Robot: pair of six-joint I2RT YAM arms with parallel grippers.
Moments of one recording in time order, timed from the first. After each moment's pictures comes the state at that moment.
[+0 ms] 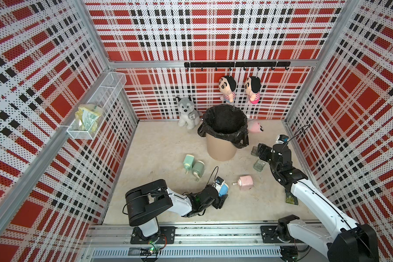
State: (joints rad) left arm -1.14 1.68 0.47 0.59 -0.23 -0.36; right arm 0.27 1.05 0.71 -0.11 0.29 0.52
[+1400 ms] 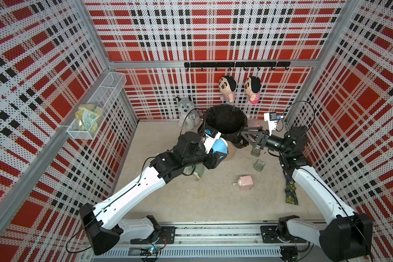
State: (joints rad) left arm -0.79 1.25 1.31 -0.51 0.25 -0.15; right arm 0.17 1.19 0.94 0.42 -1.00 0.70
